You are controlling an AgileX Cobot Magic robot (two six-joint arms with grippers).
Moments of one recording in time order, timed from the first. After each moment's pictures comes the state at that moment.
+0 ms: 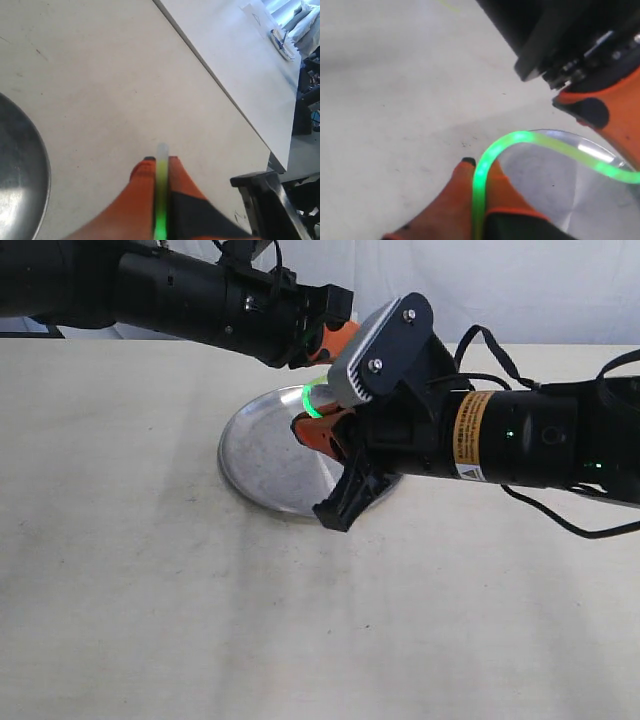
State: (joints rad) left arm -0.47 1.80 -1.30 -1.40 0.81 0.99; right arm 0.48 1.47 -0.72 -1.02 -0.43 0.65
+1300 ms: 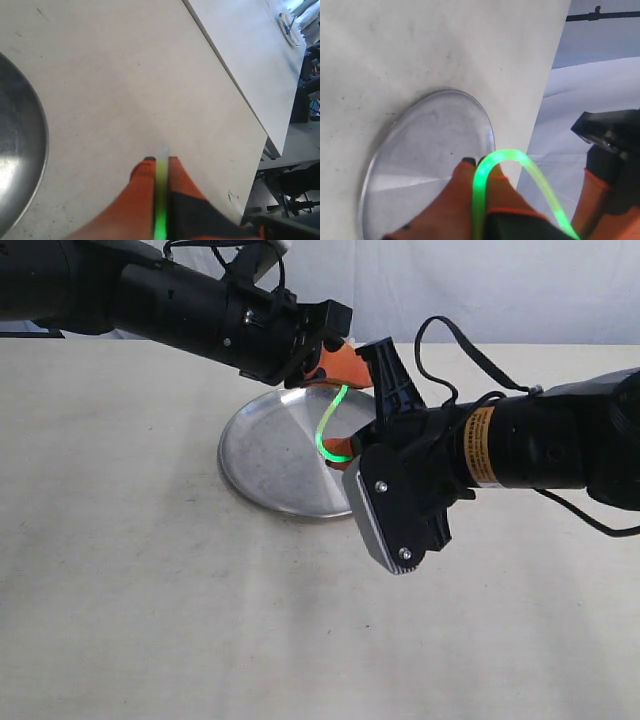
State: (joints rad) left arm -0.47 1.81 -1.30 -1.31 0.85 0.86; right arm 0.47 1.46 -0.73 -1.44 -0.31 -0.16
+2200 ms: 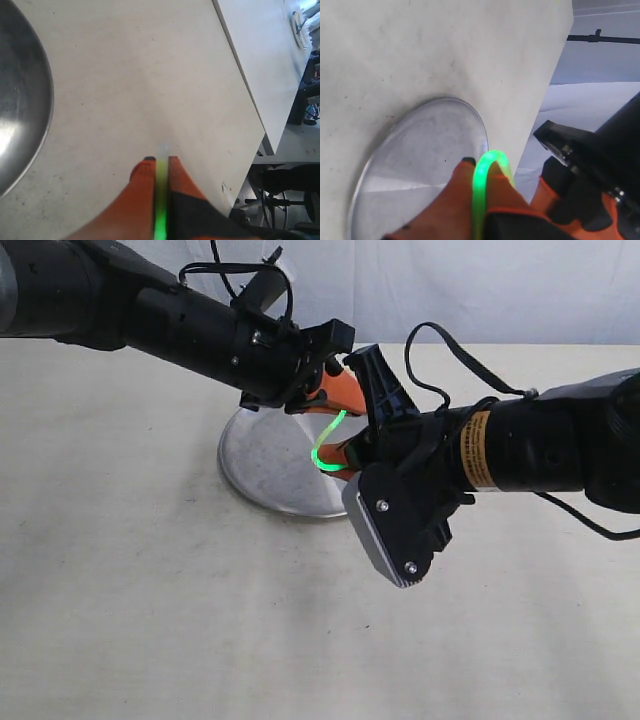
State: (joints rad) left arm -0.47 1.86 -1.30 -1.27 0.87 0.72; right arm 0.47 1.46 -0.73 -1.46 -0.33 -0.23
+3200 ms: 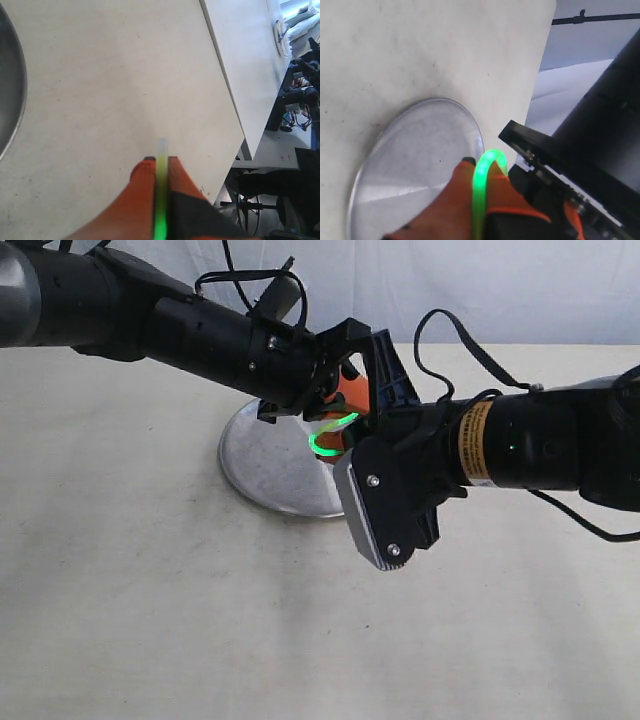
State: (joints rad) left arm -0.50 1.89 -1.30 -1.35 0.88 0.71; right arm 0.49 1.45 -0.73 -1.28 -0.29 -0.25
